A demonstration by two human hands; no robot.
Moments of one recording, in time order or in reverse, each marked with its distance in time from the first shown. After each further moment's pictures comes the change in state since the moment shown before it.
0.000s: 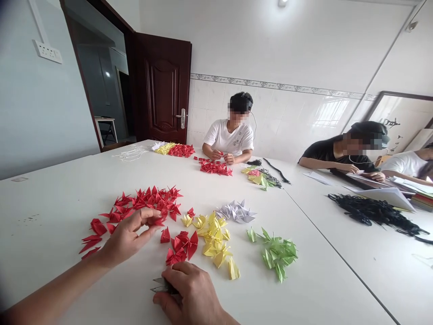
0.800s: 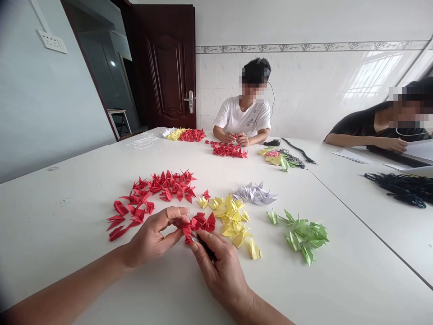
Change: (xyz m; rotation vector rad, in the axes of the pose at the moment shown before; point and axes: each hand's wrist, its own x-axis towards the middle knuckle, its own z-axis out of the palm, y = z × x) left_hand -0.020 0.030 0.017 -0.243 -0.226 0.016; right_hand 0.001 0.002 -0.009 0.196 0.296 0.153
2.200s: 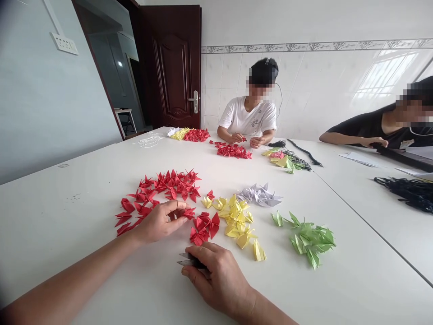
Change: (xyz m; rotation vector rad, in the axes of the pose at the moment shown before) left_hand 0.013 -0.013 -0.016 0.172 -0.034 -0.376; right_hand -0.006 0.005 0.003 -0.103 -0.390 -0.083
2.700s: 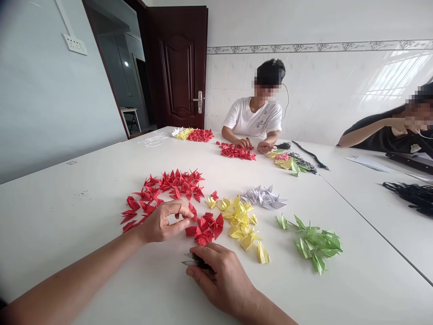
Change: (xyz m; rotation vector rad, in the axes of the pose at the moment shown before) left_hand -0.002 -0.001 -0.007 -0.062 -0.023 0.332; right_hand 0.000 0.000 0.000 0.006 -0.026 0.004
